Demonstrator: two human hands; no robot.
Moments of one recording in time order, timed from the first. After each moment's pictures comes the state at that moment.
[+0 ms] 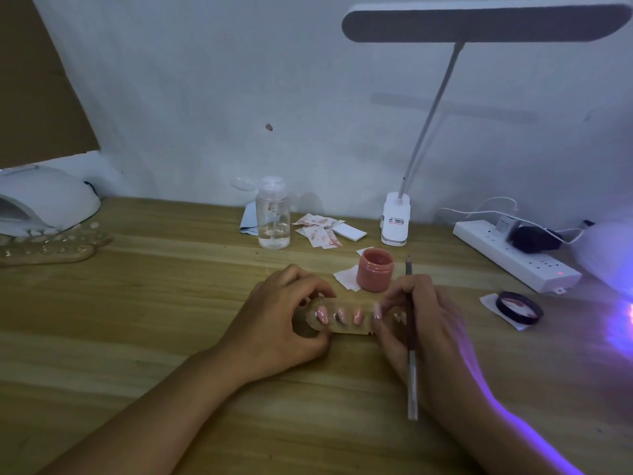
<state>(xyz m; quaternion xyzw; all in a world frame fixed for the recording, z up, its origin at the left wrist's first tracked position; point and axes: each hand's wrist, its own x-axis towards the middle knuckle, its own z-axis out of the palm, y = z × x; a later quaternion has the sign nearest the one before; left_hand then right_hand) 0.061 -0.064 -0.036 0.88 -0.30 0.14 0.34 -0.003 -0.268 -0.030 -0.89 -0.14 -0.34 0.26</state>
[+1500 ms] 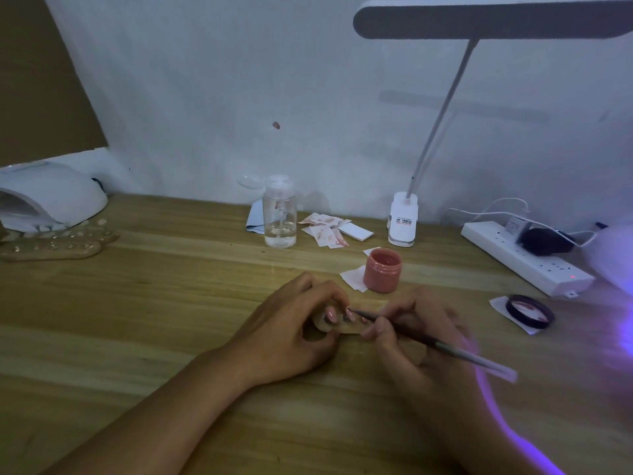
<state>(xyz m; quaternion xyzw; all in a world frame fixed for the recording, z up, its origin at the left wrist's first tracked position) 0.062 -0.062 -0.041 0.86 -0.36 0.12 0.34 -0.018 -0.248 -0.022 -0.84 -0.16 -0.32 0.41</state>
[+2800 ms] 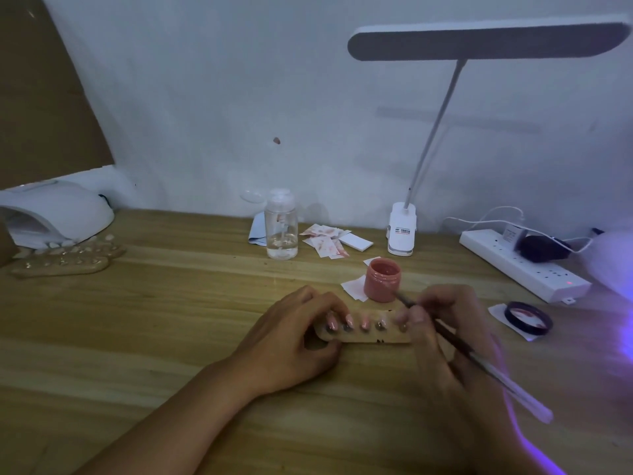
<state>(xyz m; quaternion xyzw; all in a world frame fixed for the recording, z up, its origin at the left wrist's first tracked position) 0.062 -0.061 -0.039 0.87 -0.35 0.11 0.33 -0.020 -0.258 -0.020 -0.80 -0.12 -0.41 0.42</state>
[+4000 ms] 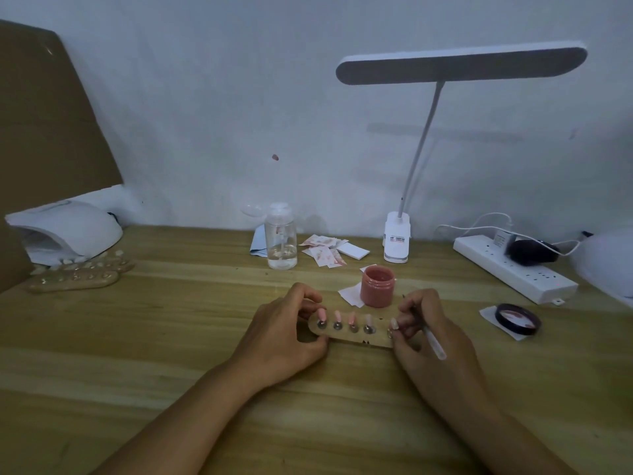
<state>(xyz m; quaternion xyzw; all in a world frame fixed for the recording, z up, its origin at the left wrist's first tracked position) 0.066 -0.062 -0.040 0.90 -0.22 0.09 0.37 -0.006 -0.274 -0.026 -0.89 -0.03 -0.25 0.38</state>
